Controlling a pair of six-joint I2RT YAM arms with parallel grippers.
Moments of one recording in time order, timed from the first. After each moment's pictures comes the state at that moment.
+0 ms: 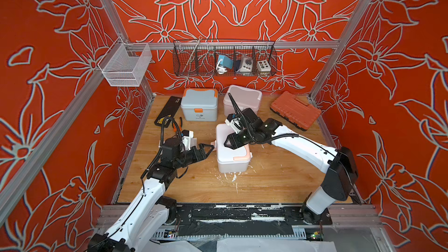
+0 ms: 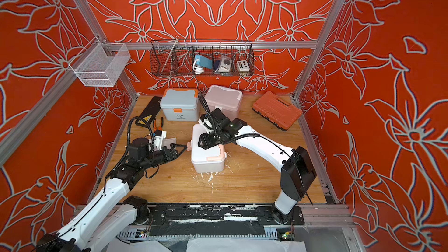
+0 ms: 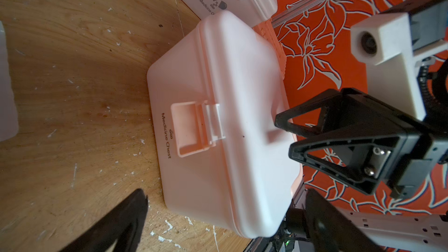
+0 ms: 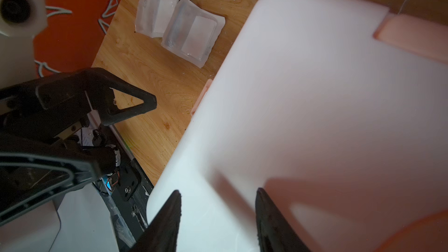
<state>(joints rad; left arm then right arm) -0.19 0.80 0.46 -0.18 0.60 -0.73 0.82 1.64 1.41 -0.71 -0.31 0.31</state>
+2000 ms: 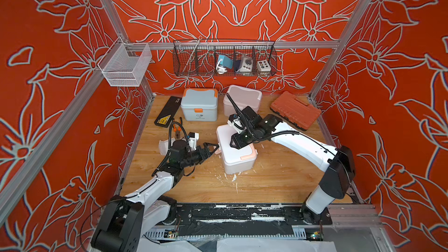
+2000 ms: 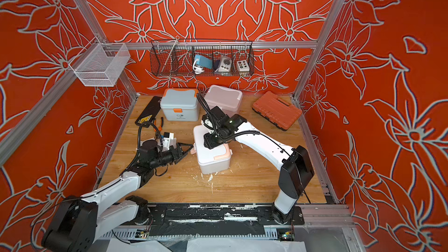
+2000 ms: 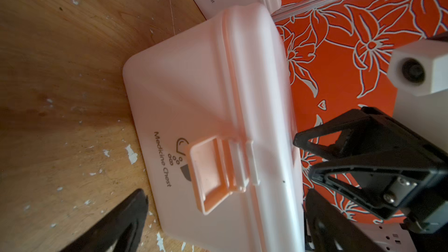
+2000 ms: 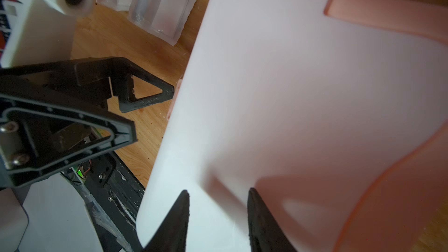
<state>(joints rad) -0.23 1.10 0.30 0.41 0.68 -0.99 0.81 1.68 1.51 -0.91 -0.25 0.24</state>
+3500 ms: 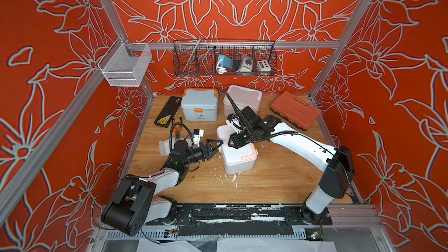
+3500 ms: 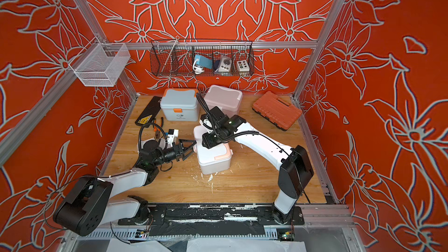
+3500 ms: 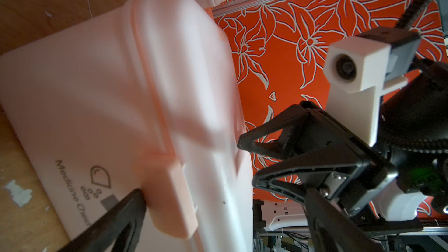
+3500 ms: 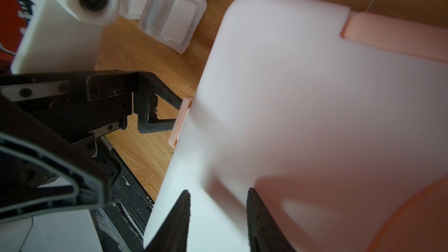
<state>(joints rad) -0.26 1.25 0.28 0.86 0.79 -1.22 0.82 1.68 1.50 -0.85 -0.27 0.25</state>
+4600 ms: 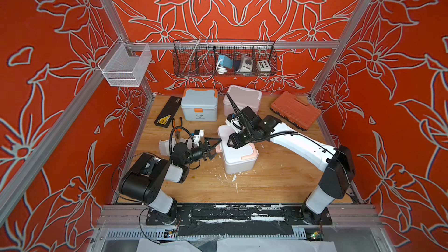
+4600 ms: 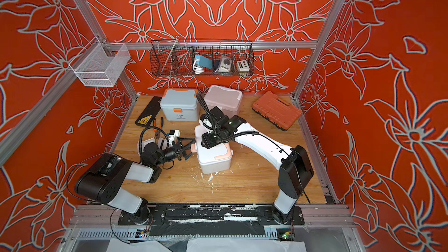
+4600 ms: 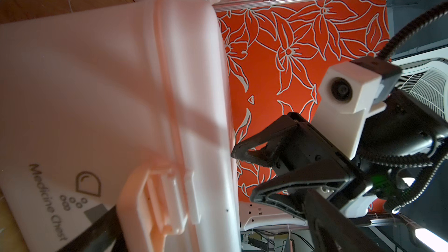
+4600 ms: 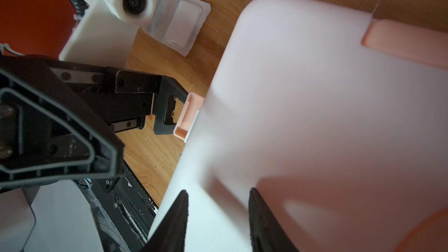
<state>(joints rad) -0.24 1.56 0.25 1.36 0.86 -1.49 0.82 1.68 1.49 -0.83 -0.28 0.24</state>
